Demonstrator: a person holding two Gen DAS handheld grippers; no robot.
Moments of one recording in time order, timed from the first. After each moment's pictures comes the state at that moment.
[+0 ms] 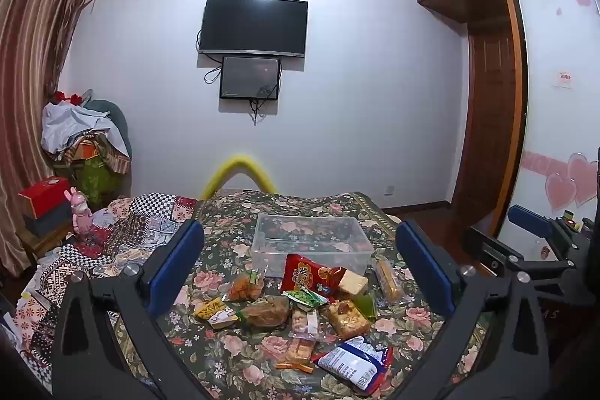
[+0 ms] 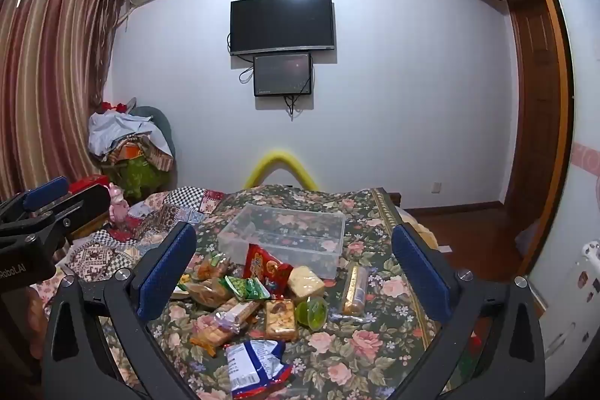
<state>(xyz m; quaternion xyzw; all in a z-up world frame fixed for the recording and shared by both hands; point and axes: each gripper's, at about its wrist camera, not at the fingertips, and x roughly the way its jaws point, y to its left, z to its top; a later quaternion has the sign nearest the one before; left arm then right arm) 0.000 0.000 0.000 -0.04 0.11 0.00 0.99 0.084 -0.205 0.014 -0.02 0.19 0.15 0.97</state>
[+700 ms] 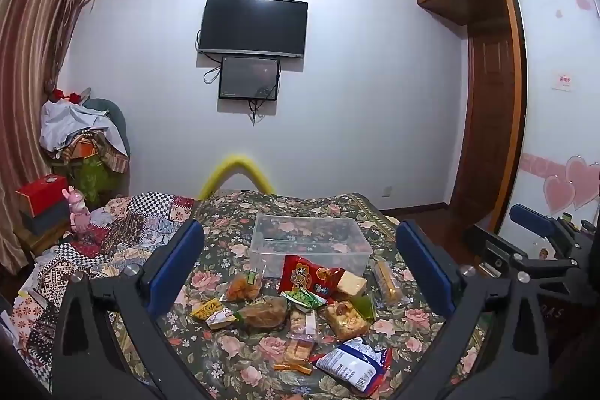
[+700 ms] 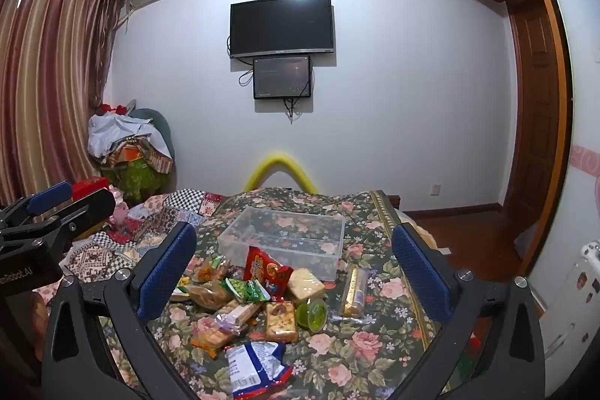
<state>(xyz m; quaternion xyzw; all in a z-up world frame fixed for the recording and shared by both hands) 0.003 0.001 -0.003 -0.04 0.11 0.00 0.99 0.083 -0.205 0.014 -0.03 0.18 0.15 0.97</state>
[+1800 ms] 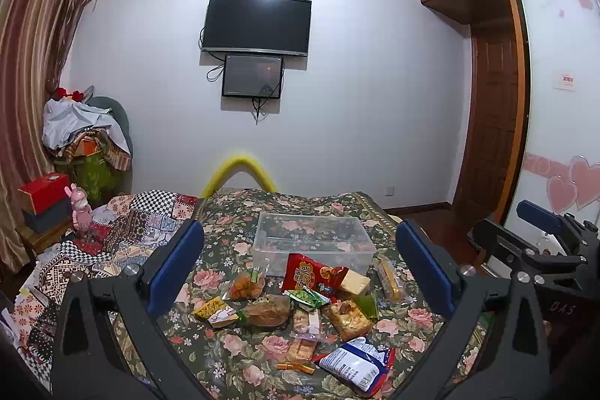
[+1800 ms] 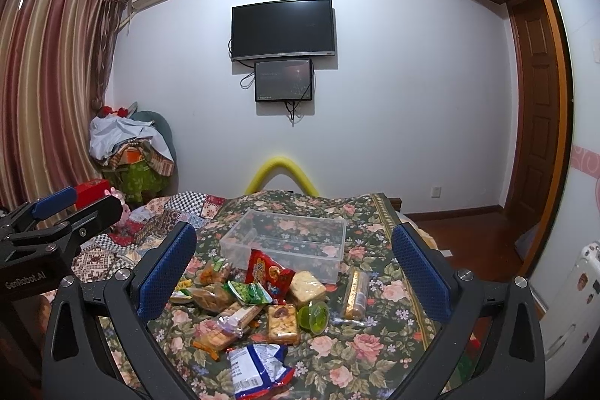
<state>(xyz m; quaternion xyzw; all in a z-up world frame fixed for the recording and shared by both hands) 0.003 0.002 -0.004 -0.04 0.11 0.01 0.99 0.080 -0.206 0.018 -0.02 0.18 0.15 0.97</state>
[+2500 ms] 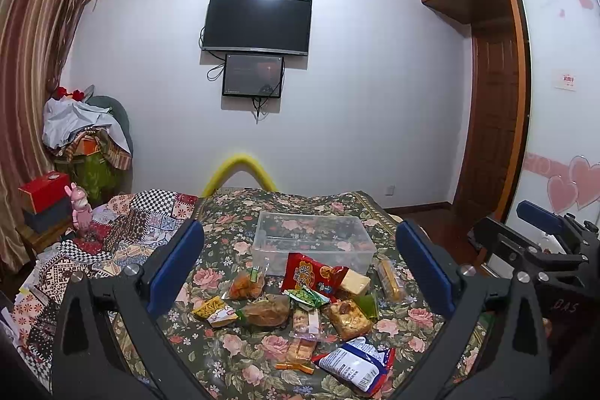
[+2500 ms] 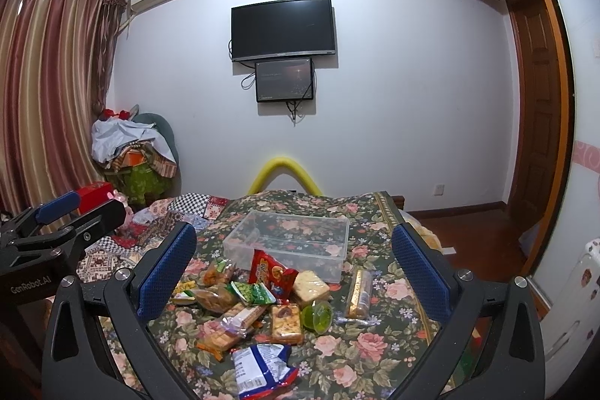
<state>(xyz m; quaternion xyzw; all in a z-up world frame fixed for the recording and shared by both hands) 0.004 0.003 -0.005 -0.04 0.11 0.01 0.99 0.079 -0.205 0.016 -0.02 0.18 0.16 0.97</state>
